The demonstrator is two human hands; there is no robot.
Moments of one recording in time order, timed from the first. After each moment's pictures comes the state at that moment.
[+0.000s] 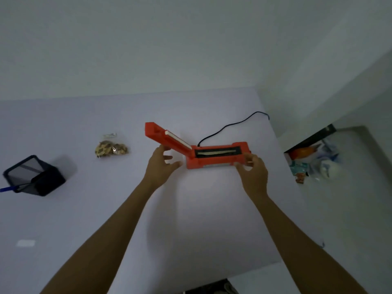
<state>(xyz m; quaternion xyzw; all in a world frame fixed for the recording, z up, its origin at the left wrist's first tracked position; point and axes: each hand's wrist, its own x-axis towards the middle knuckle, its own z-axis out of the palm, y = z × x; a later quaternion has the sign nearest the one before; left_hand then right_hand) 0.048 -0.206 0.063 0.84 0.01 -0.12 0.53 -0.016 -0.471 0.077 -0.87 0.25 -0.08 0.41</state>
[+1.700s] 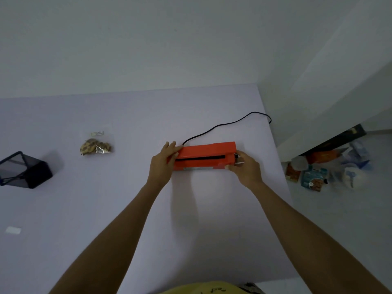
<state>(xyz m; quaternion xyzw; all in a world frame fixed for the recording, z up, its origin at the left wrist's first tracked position) 0.056 -0.299 0.045 0.88 0.01 -0.05 0.47 0.043 -0.567 0.034 -0.85 0.17 0.11 0.48</state>
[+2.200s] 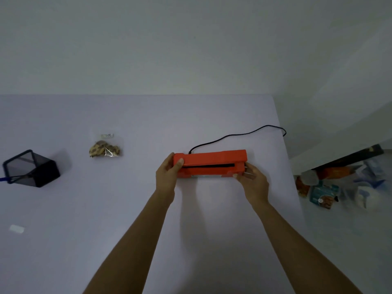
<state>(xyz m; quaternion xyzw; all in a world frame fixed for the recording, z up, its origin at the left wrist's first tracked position) 0.060 -0.305 0.039 0.62 0.31 -0.06 0.72 0.050 -0.548 0.016 -0.78 0.26 0.05 0.57</state>
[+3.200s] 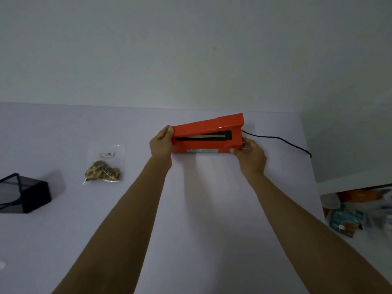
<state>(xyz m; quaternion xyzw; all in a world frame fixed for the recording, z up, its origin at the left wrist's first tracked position) 0.237 -0.261 0.031 0.58 0.37 0.03 0.72 0.227 -0.493 0.001 -0.81 0.21 0.00 0.55</state>
